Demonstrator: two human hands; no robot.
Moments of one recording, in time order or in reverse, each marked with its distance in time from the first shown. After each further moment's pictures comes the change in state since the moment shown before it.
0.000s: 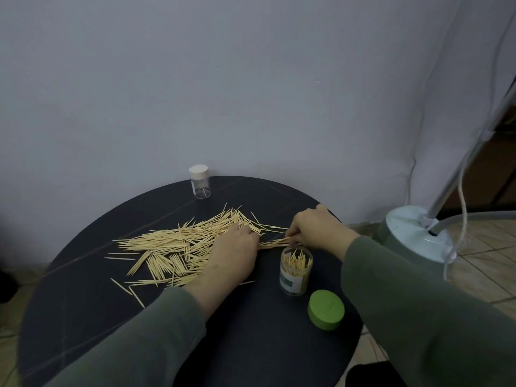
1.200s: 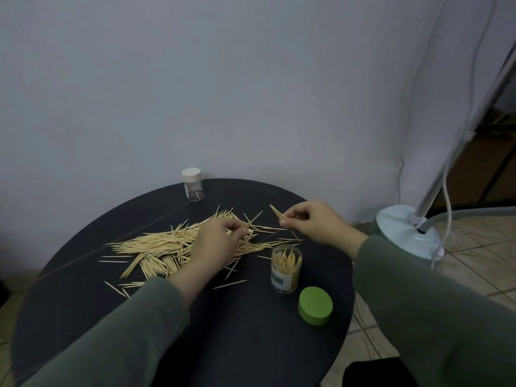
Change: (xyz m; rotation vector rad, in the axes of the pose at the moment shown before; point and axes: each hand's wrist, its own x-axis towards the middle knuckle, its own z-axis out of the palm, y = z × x) left_hand 0.003 -0.011 -0.015 -0.730 0.102 -0.402; right_hand -0.037 0.006 -0.011 0.877 0.255 0.074
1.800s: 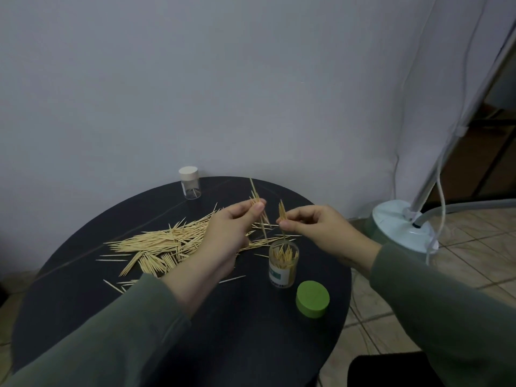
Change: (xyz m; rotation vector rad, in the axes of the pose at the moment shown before) left_hand -0.034 0.051 -0.013 -0.829 -0.143 -0.121; right_hand -0.044 -0.017 -0.001 0.366 -0.006 -0.016
